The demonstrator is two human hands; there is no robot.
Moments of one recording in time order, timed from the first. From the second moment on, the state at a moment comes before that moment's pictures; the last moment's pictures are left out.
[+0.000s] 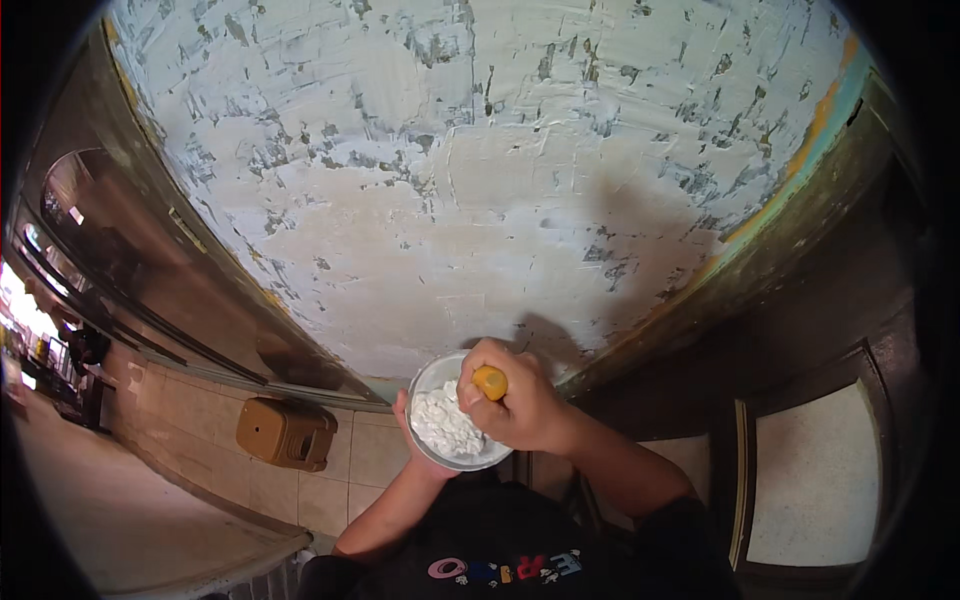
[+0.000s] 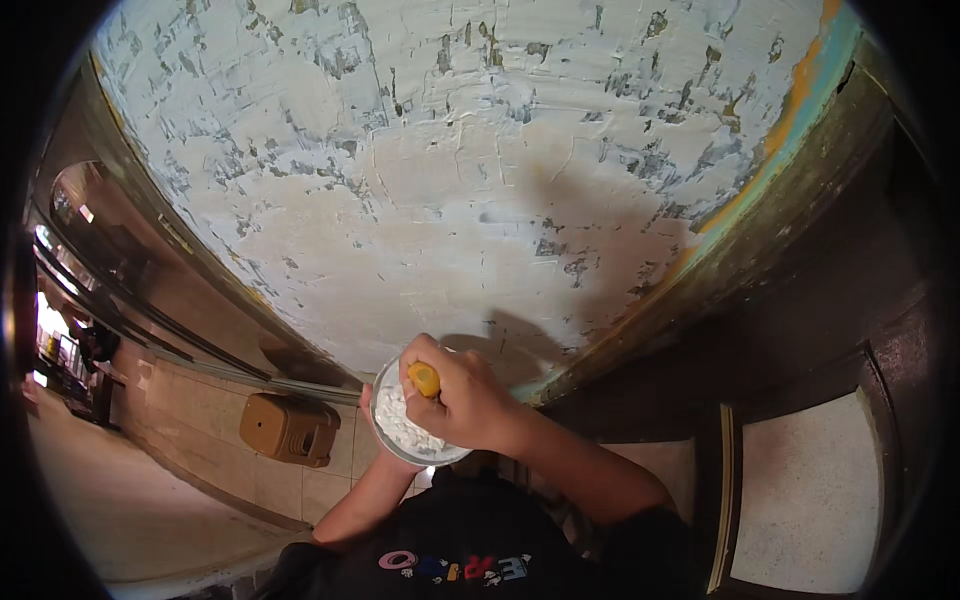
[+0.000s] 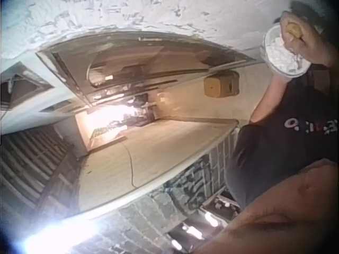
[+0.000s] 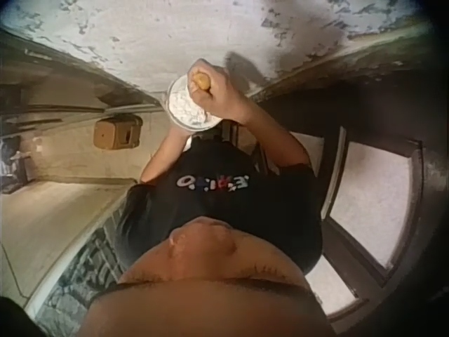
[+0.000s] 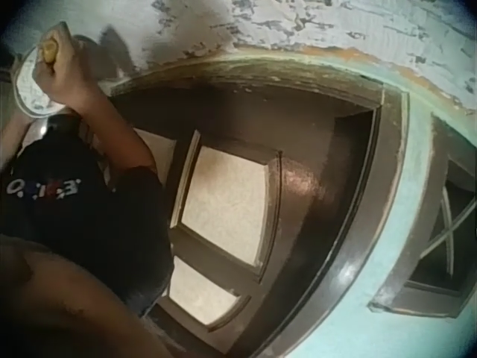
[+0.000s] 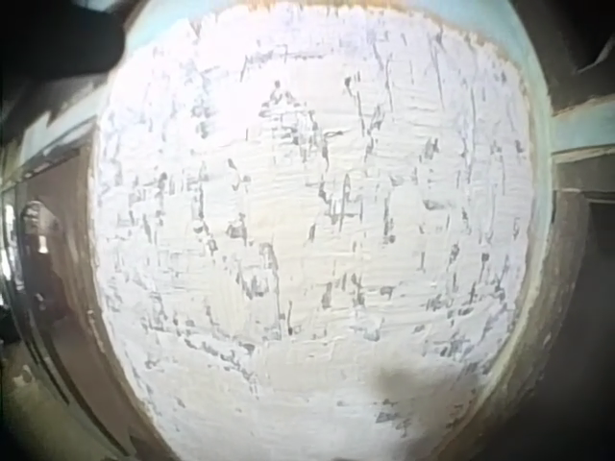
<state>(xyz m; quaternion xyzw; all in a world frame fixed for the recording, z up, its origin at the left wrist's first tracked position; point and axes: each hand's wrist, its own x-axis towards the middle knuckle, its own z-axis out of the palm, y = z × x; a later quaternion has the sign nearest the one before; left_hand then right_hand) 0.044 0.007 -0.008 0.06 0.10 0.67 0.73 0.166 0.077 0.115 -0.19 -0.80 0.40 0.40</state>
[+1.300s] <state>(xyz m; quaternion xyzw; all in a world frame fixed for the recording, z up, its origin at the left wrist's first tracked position) 0.038 0.003 -0.019 0.03 0.14 0.66 0.74 0.165 0.074 0.104 -0.19 -0.74 0.46 0.44</state>
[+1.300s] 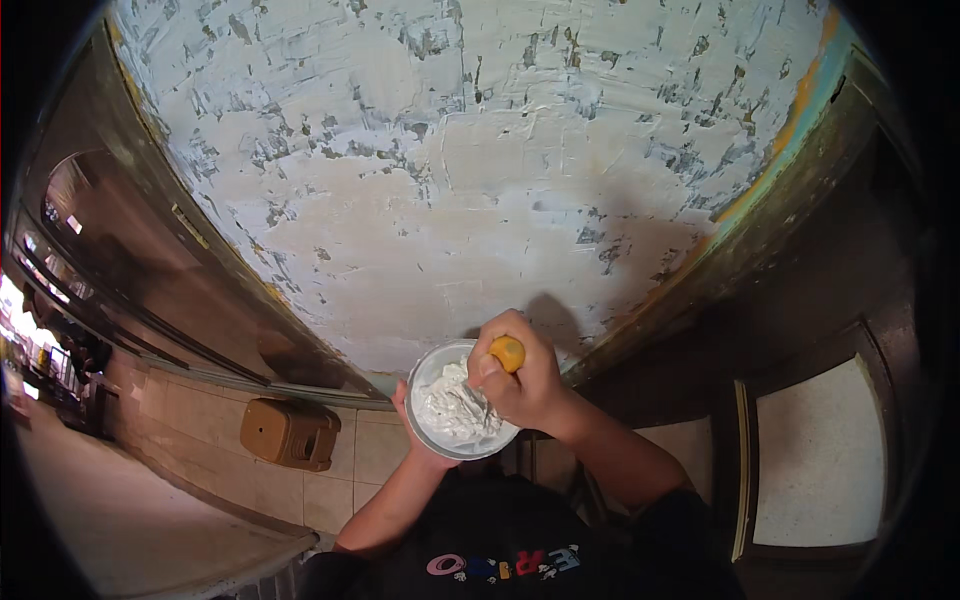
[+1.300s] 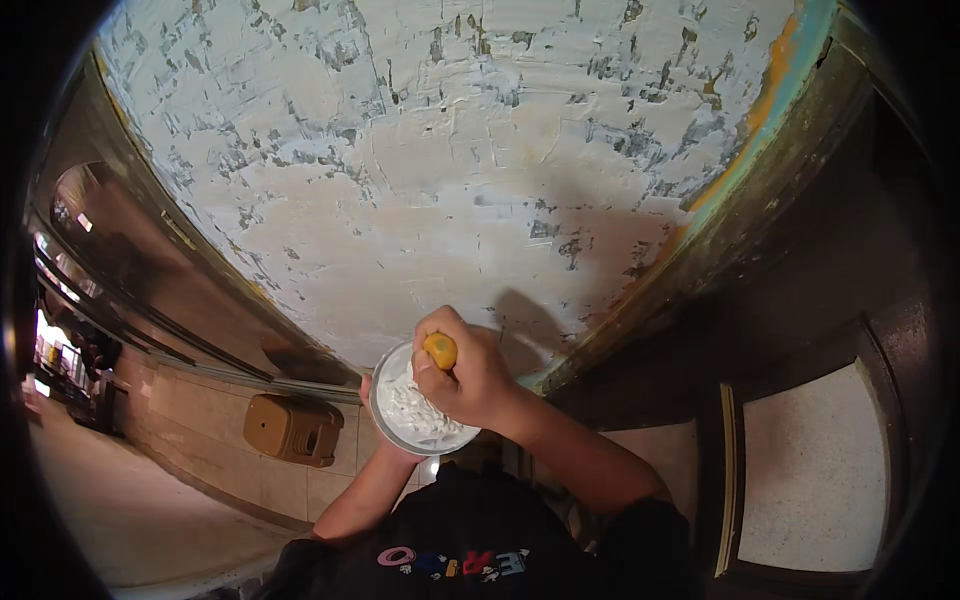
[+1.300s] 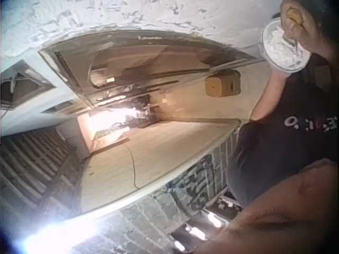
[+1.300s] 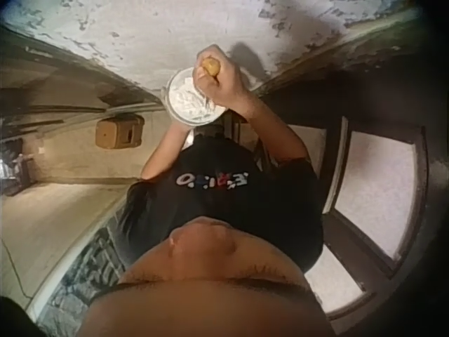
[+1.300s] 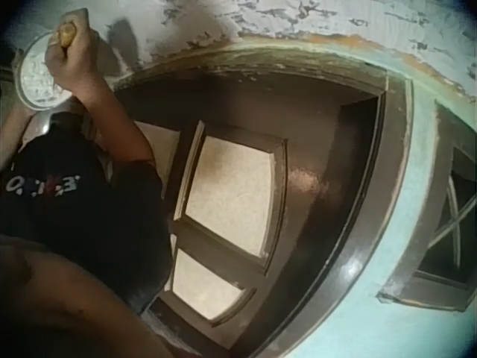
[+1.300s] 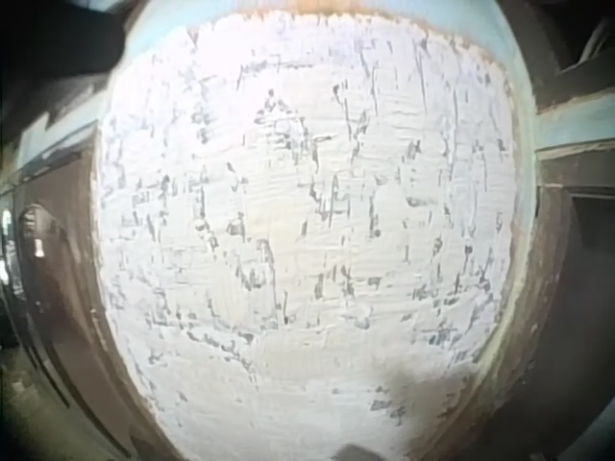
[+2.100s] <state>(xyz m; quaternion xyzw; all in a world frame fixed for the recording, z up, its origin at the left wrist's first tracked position) 0.042 0.006 -0.011 0.12 0.07 0.67 0.73 0.158 0.054 0.092 -0.15 -0.68 0.45 0.56</state>
